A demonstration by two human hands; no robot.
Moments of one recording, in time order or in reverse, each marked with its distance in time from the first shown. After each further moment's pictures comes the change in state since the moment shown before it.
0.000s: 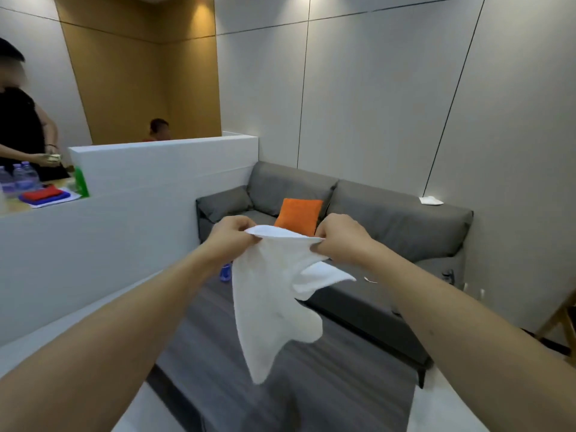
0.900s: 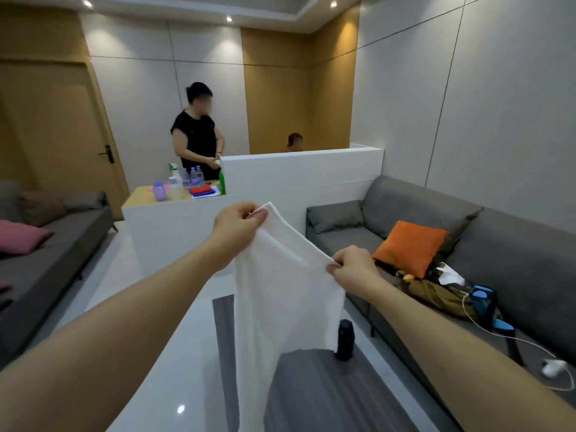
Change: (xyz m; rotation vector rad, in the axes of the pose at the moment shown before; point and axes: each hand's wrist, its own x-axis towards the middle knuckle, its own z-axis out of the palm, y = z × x) left_hand 0.057 0.063 0.063 0.077 0.639 -0.156; right_hand 0.174 0.117 0.072 0.376 -0.148 -0.409
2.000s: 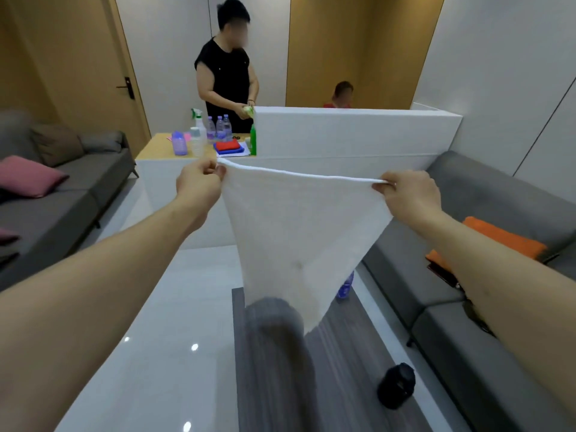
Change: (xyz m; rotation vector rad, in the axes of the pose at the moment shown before) left_hand 0.318 -0.204 -0.090 0.041 0.365 -0.221; right_hand 0.367 -0.063 0.062 -0.263 0.236 -0.124
